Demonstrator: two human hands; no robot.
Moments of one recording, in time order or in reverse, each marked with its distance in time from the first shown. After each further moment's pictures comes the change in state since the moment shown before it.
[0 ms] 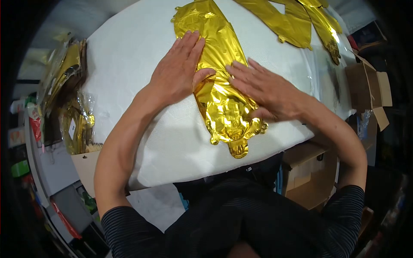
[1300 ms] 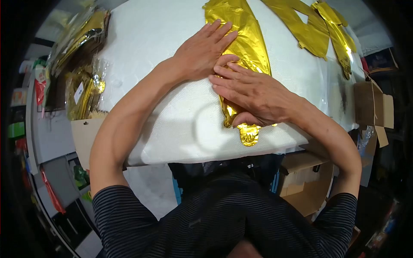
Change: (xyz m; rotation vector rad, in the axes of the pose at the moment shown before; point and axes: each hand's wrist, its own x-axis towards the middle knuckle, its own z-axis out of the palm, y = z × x) left_hand -0.002 -0.010 0.013 0.083 0.051 0.084; right_hand 0.056 -0.049 -0.007 0.107 0.072 -0.211
